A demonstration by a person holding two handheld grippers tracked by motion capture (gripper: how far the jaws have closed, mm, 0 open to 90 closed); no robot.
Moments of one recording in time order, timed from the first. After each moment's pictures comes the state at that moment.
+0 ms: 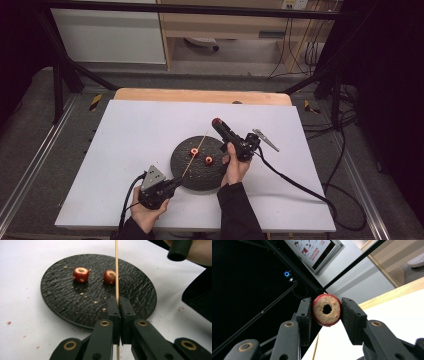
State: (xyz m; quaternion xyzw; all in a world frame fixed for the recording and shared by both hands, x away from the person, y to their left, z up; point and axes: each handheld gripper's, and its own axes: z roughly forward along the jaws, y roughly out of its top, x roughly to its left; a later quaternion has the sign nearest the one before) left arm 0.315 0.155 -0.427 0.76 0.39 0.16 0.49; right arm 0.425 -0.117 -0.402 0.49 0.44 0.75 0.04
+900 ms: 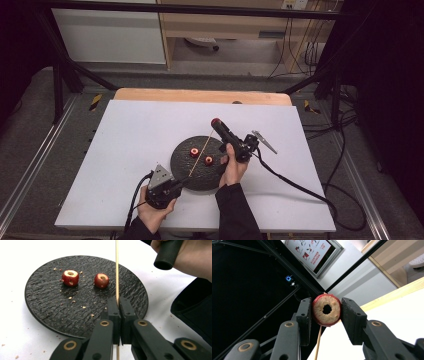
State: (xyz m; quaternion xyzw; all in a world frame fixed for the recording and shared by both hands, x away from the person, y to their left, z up) left arm 0.315 0.139 -0.424 0.76 0.40 0.15 0.50; right arm 0.425 -0.113 -0.408 0.49 0.42 0.76 0.04
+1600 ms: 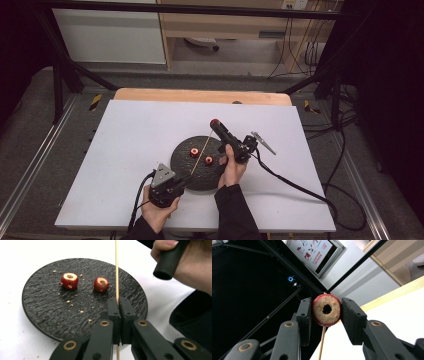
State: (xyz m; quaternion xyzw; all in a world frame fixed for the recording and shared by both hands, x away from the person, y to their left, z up) left arm 0.317 0.129 -0.421 0.74 0.42 0.15 0.50; right arm 0.424 -0.110 -0.412 0.49 0.41 0.77 0.03
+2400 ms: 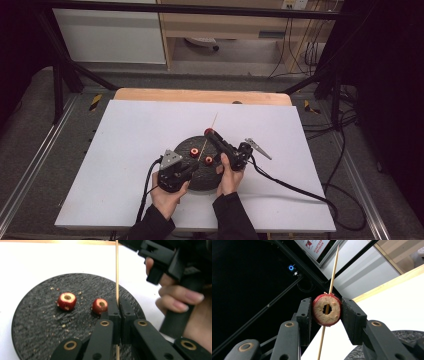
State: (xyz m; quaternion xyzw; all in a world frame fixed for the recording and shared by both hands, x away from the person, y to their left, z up) left arm 0.350 0.110 -0.402 0.73 0.44 0.14 0.51; right arm 0.409 -0.101 -0.426 0.48 0.45 0.75 0.01
